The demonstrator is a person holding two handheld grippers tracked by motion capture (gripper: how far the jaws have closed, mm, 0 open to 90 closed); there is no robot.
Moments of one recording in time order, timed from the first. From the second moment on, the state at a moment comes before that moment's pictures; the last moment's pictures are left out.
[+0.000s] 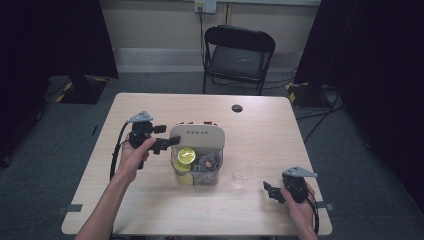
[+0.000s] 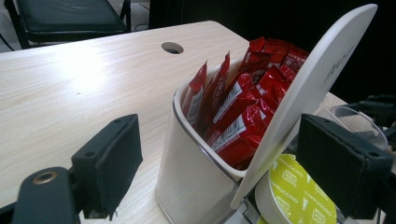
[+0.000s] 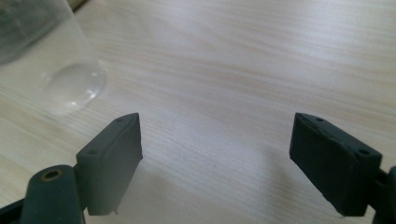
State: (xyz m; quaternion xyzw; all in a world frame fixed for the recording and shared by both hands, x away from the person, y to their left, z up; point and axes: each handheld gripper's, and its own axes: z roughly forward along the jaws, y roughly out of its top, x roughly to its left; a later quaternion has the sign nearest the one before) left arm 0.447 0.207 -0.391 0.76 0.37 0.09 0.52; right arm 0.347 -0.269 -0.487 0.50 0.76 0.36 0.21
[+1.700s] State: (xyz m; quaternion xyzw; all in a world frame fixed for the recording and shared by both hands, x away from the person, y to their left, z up) left arm 0.447 0.201 -0.390 0.77 0.37 0.09 0.51; right arm 0.376 -0.142 -0.385 0.31 0.79 0.52 0.10
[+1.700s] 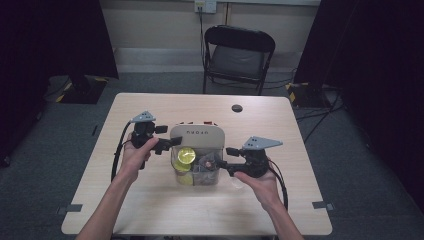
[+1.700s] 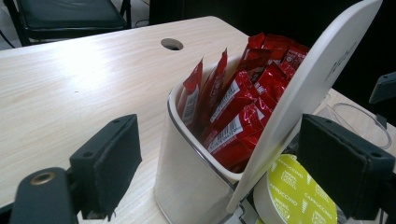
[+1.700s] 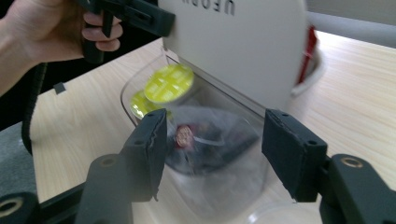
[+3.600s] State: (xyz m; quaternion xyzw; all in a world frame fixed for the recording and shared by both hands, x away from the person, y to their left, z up) left arm 0.449 0.202 -0.394 0.77 0.37 0.08 0.52; right arm 0.400 -0.109 -0.407 0.29 0.83 0.47 0.05
